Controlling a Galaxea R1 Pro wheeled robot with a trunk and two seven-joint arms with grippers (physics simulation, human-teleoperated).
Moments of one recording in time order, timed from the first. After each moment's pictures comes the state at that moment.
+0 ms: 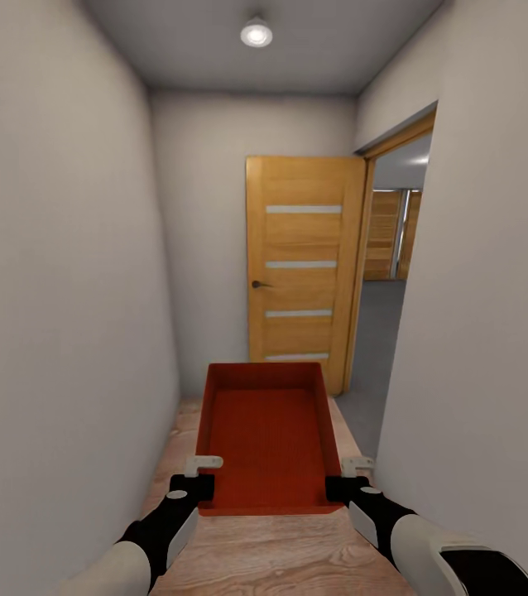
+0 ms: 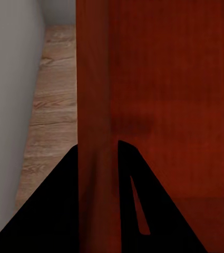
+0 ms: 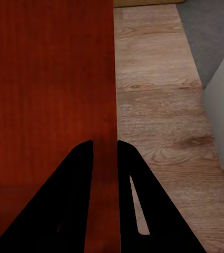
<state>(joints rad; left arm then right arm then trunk) -0.63 -0.13 -0.10 -0.31 0.04 0.04 0.19 -0.77 0.06 -0.01 -0.01 -0.01 -0.06 -0.04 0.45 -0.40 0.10</state>
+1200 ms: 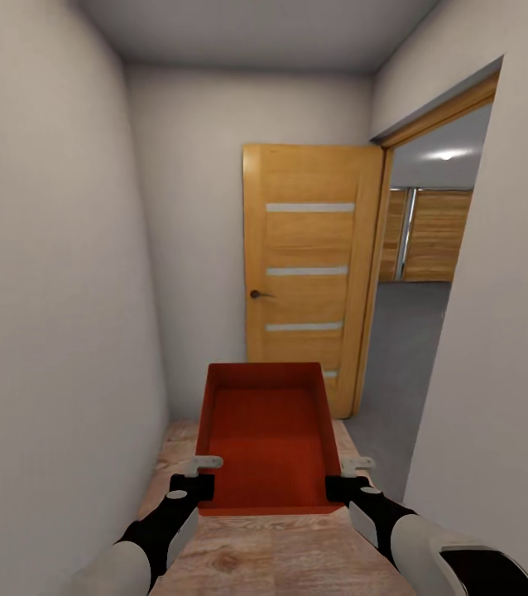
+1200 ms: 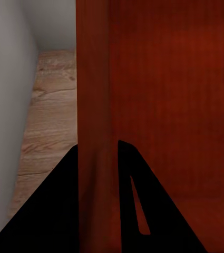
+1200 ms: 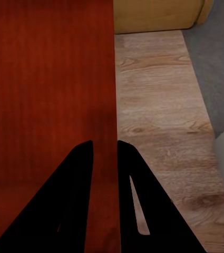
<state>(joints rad) -0.63 -0.13 -0.10 -0.31 0.04 0.04 0.19 -0.77 0.06 -0.01 -0.01 -0.01 -0.06 -0.04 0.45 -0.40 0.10</state>
